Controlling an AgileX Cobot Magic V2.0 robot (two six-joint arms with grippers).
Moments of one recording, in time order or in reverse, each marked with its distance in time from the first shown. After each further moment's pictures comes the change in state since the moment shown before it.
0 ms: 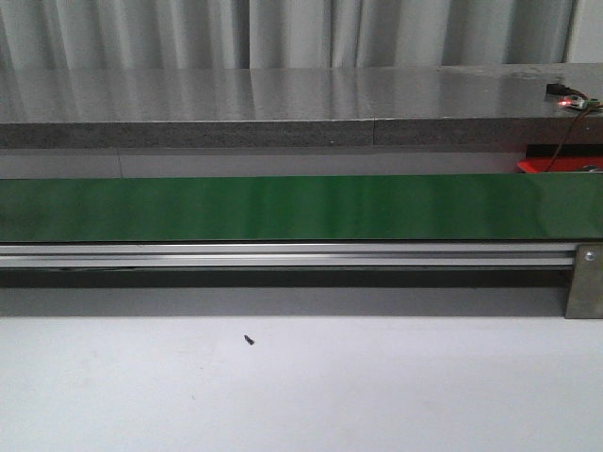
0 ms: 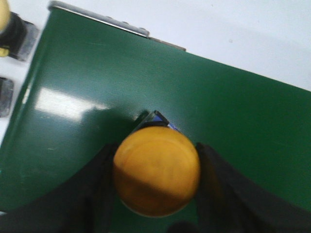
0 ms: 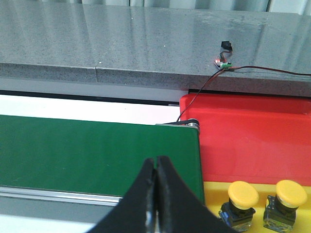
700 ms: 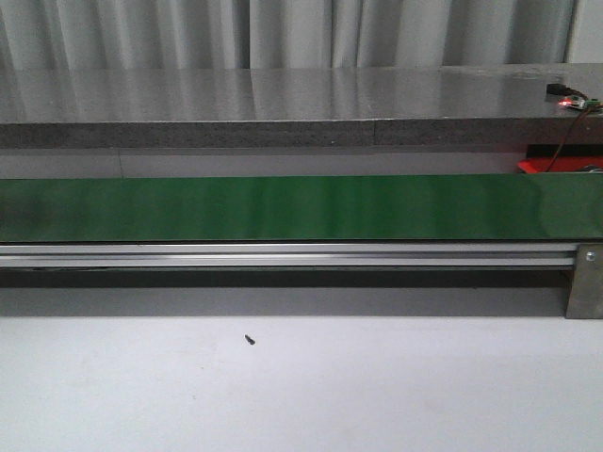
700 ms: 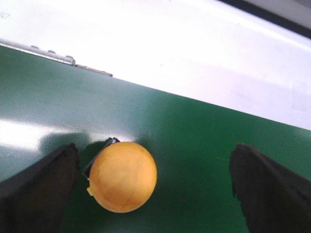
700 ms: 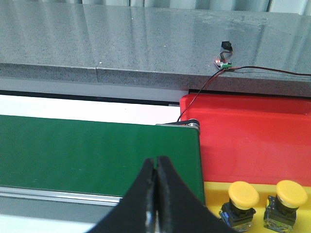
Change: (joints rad) left arm -0.009 -0.051 0.000 -0.238 -0.039 0.147; right arm 0.000 0.000 0.000 0.000 0.000 0.000
